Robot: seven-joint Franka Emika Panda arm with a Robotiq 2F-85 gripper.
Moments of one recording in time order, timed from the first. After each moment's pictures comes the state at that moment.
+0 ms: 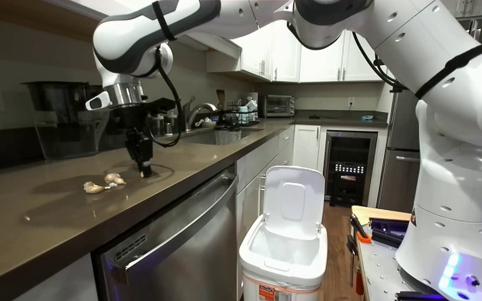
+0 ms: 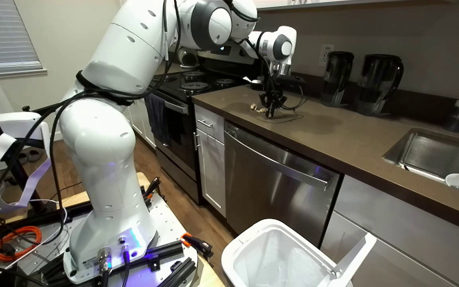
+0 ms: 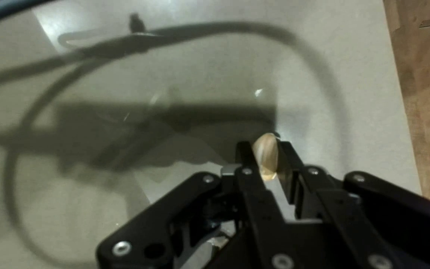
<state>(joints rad) 0.06 0.70 0.13 -1.26 -0.07 1.77 -0.97</state>
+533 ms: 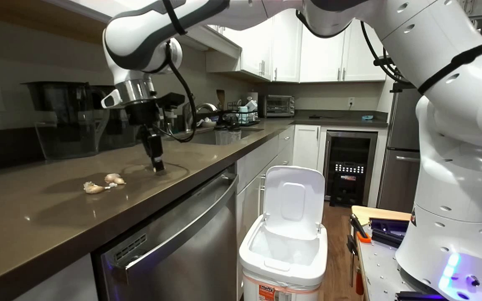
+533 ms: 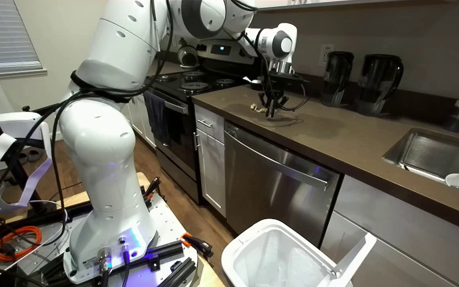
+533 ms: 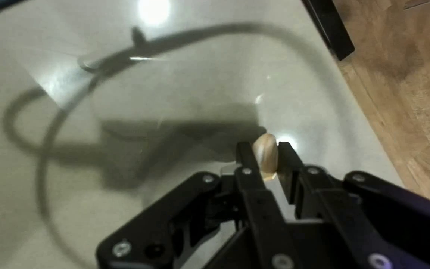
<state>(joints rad) 0.05 0.60 0.10 -1.39 -0.07 1.78 -0.78</state>
